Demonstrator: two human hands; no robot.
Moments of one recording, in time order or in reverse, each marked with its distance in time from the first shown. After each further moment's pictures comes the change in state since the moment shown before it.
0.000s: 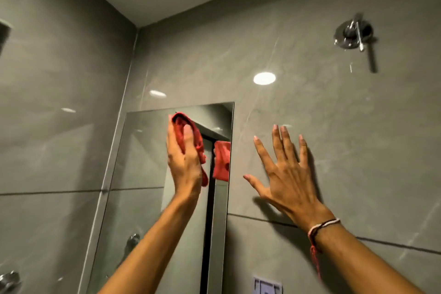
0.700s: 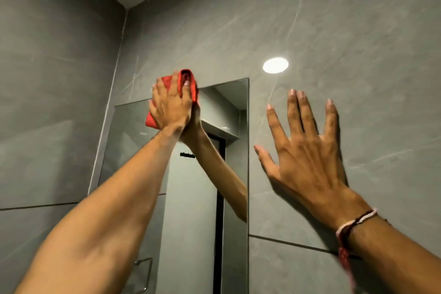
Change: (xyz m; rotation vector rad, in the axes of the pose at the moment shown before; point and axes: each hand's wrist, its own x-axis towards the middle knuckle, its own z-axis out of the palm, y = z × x) left_hand 0.202 -0.109 0.044 0.910 -0.061 0.226; right_hand 0.056 -0.021 0.059 -0.237 0.177 0.097
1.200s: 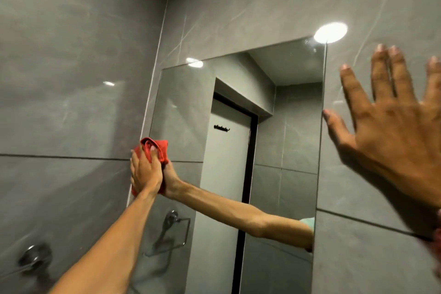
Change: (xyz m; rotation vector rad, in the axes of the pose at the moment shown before) left_hand -0.118 -0.286 -0.031 -0.058 -0.027 -0.535; right_hand 0.009 -0.008 0.044 -0.006 0.237 0.038
